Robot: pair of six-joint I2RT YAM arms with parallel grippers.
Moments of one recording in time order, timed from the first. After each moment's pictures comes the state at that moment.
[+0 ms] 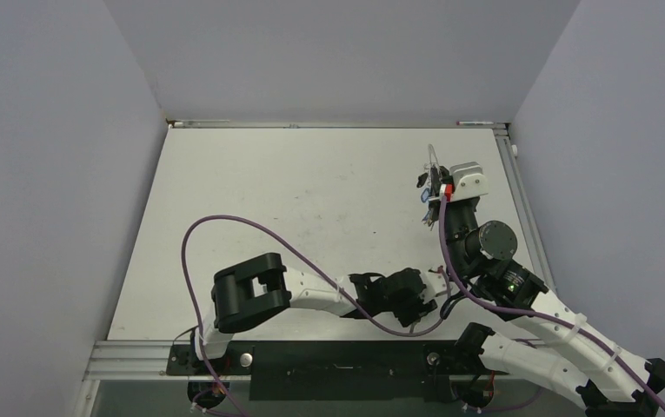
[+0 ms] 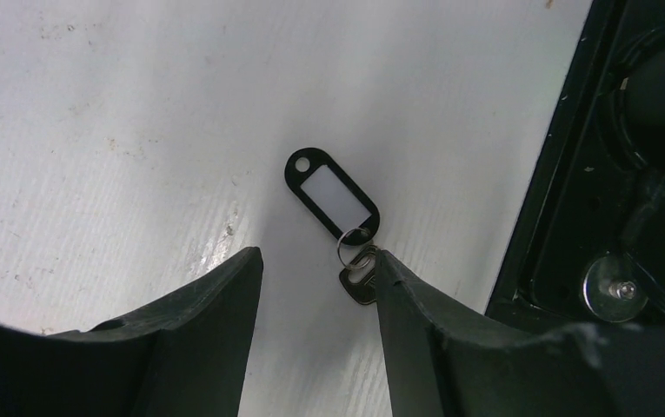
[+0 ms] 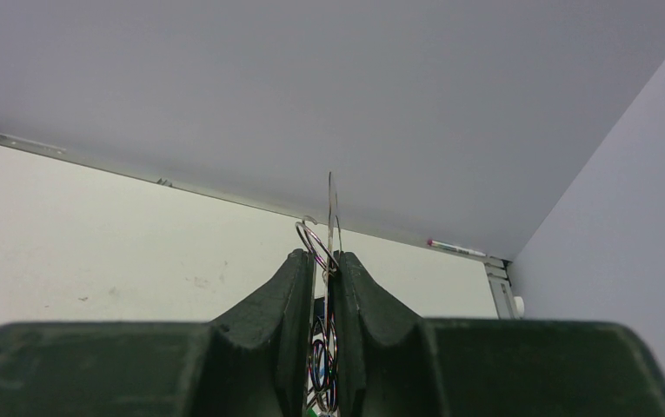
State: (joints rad) left arm -1.35 2.01 1.23 0.12 -0.06 -0.13; right arm 0.88 0.73 0.88 0.09 0.69 -0.35
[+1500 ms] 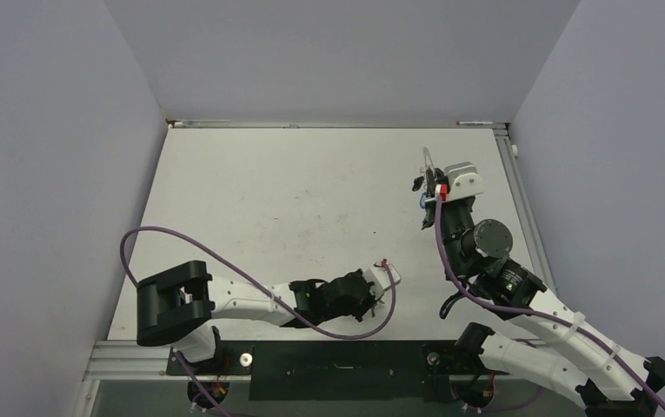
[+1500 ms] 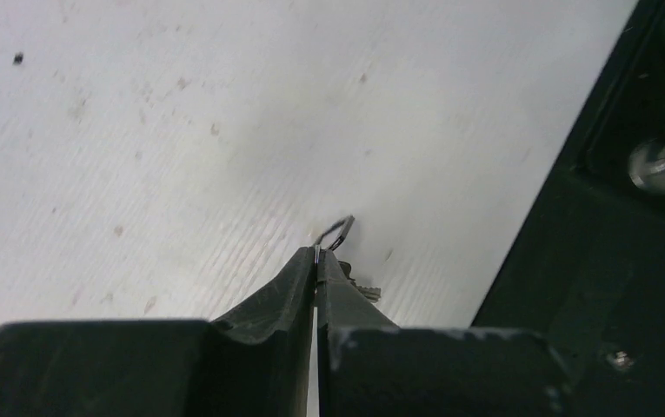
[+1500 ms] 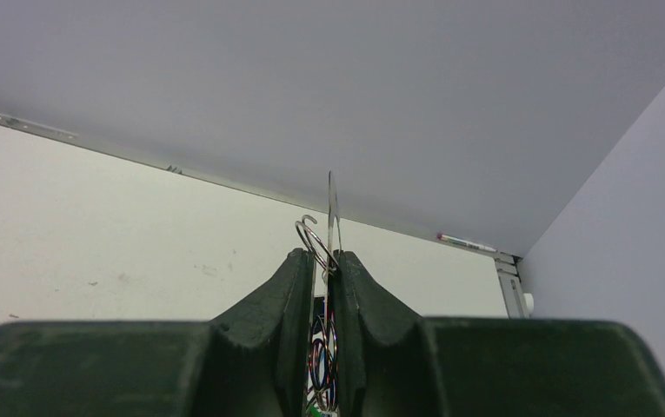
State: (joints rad) left arm -1.35 1.59 0.81 0.22 -0.21 -0.16; right arm 0.88 0.74 0.88 0.06 0.68 -0.33
